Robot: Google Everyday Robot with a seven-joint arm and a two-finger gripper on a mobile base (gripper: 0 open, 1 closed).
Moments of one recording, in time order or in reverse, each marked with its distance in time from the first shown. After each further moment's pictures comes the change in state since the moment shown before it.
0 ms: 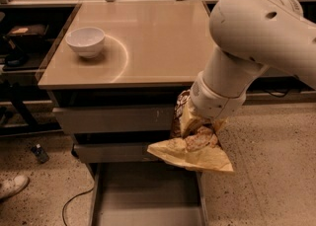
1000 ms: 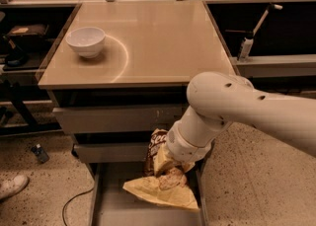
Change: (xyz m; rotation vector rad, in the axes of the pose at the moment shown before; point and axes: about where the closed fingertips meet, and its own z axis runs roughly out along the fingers) arm 0.033 0.038 0.131 -0.190 0.106 -0.035
